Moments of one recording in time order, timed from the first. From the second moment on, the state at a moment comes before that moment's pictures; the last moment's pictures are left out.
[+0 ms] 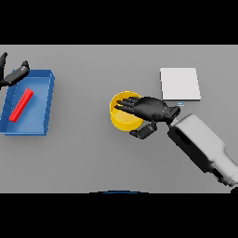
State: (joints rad) left arm -0.67 0.91 -0.67 -1.11 0.39 0.29 0.45; right arm -0.60 -0.38 0.62 -1.26 0.74 0.41 -0.20
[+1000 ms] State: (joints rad) left arm -0.68 0.91 -0.69 -1.12 0.38 0.30 0.48; right arm -0.64 -0.35 0.66 -1.14 0.76 0.43 -0.26
